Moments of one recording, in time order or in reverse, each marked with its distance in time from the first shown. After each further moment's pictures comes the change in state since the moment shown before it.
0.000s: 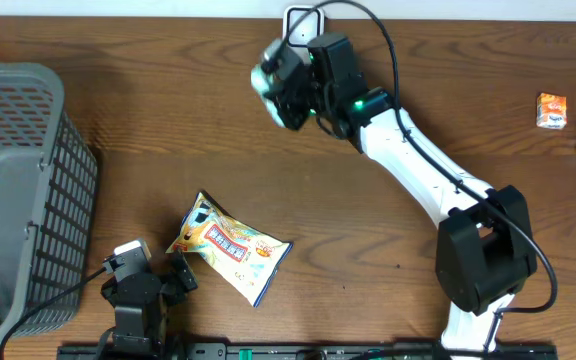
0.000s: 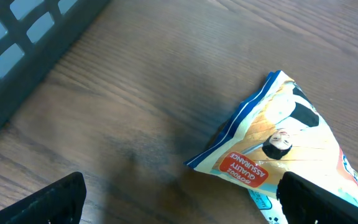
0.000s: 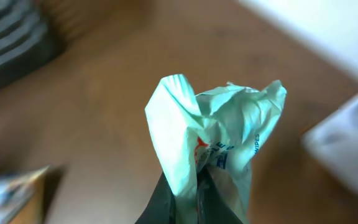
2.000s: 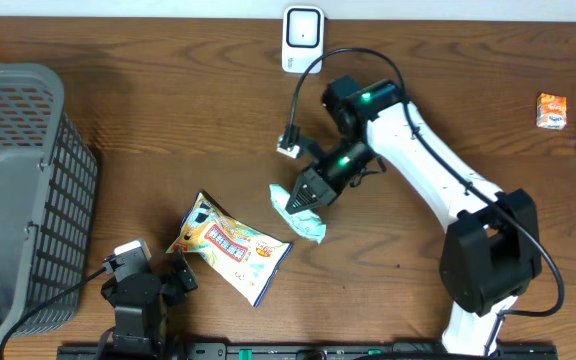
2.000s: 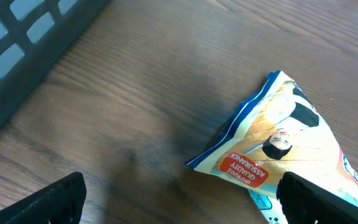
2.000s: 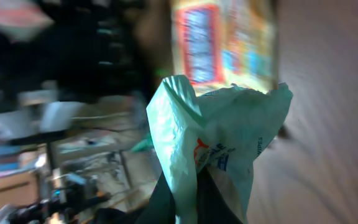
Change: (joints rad) left arm 0.000 0.000 0.000 0.000 0.000 0.000; right arm -0.023 -0.013 0.051 -1.136 -0.572 -0.280
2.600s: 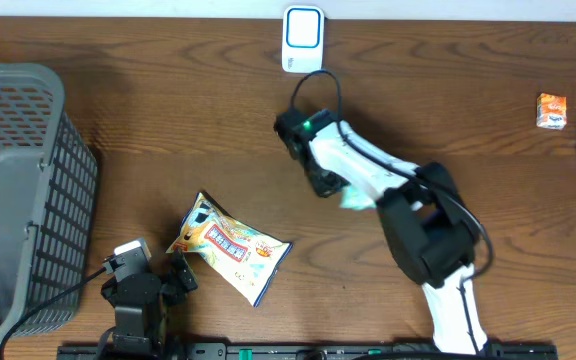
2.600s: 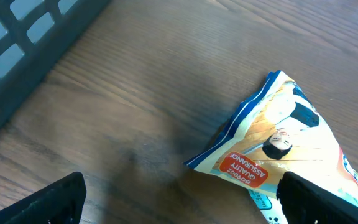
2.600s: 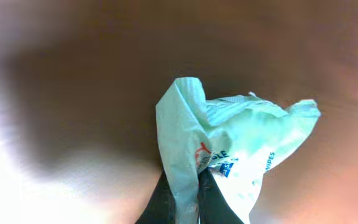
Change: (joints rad) left arm 0.000 0.000 0.000 0.000 0.000 0.000; right arm 0.151 0.242 0.004 0.283 1.264 0.698
